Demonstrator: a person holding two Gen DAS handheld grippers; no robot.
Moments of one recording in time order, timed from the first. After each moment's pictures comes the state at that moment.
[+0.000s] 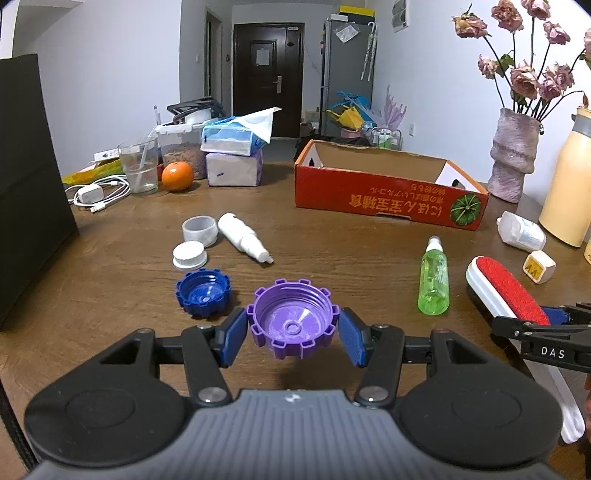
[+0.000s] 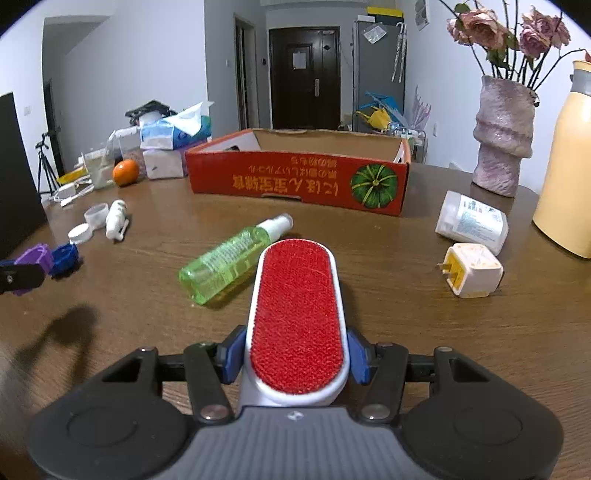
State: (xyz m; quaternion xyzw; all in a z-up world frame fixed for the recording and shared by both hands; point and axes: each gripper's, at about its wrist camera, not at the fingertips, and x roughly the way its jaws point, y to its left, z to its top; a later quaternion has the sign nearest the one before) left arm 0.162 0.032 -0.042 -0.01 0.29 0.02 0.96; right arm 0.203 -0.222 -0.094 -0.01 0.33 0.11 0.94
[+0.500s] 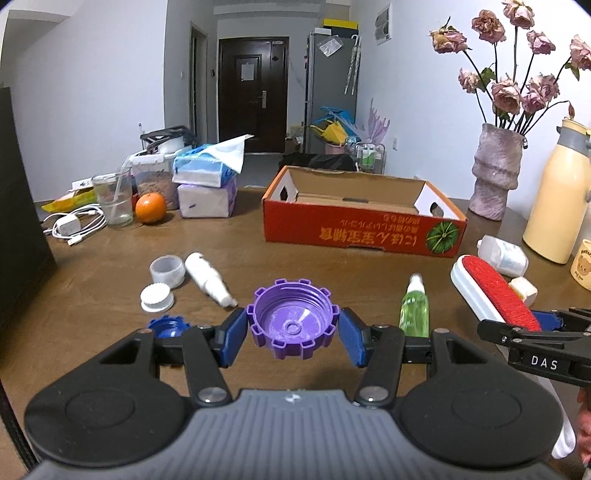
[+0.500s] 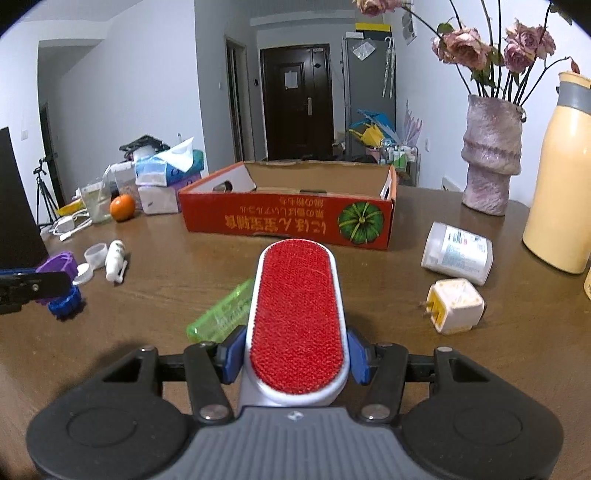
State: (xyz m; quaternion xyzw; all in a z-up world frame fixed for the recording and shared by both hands) left arm 0.187 0.002 -0.016 -0.01 0.27 0.00 0.96; right arm 0.210 -0.233 -0.065 0.01 0.30 0.10 0.95
